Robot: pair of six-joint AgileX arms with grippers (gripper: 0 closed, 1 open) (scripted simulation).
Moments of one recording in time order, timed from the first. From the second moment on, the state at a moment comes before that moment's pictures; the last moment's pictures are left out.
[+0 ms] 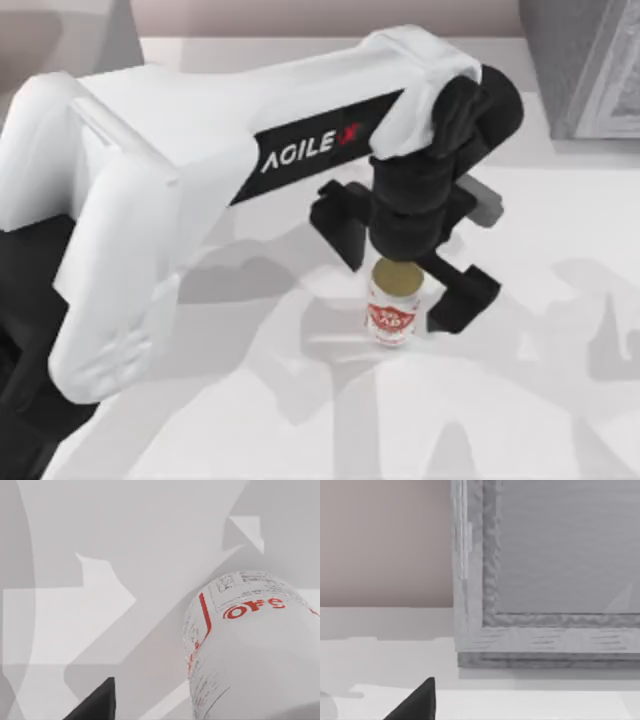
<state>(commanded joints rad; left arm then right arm) -0.84 2.35 2.00 -1.22 0.00 -0.02 0.00 0.00 0.00 0.00 0.00 0.00</state>
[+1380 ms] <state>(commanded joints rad) -0.84 2.35 1.98 -1.20 0.00 -0.02 0.00 0.00 0.00 0.00 0.00 0.00</state>
